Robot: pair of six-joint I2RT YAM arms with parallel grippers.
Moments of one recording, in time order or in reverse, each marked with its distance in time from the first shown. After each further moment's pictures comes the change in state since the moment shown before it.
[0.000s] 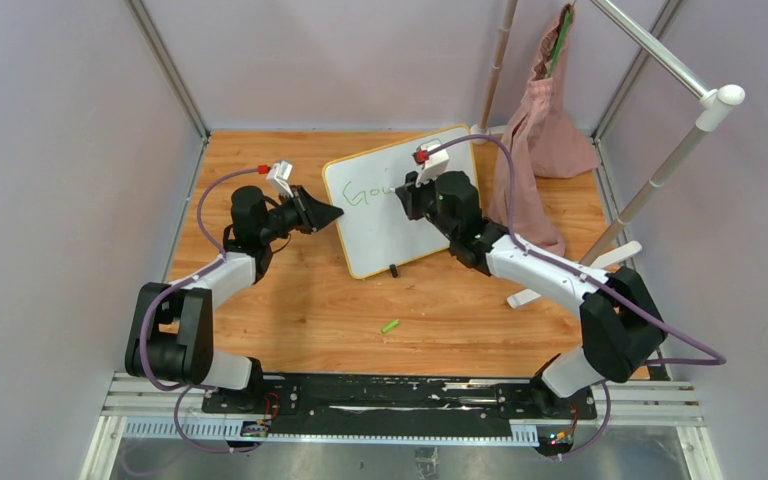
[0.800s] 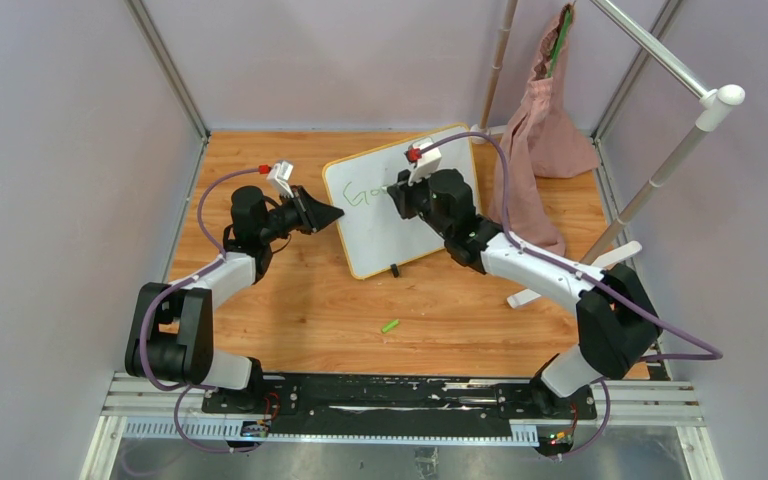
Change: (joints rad) left arm 0.000 0.000 0.000 0.000 0.014 0.003; right arm 0.030 0.029 0.049 -0.001 -0.010 0.001
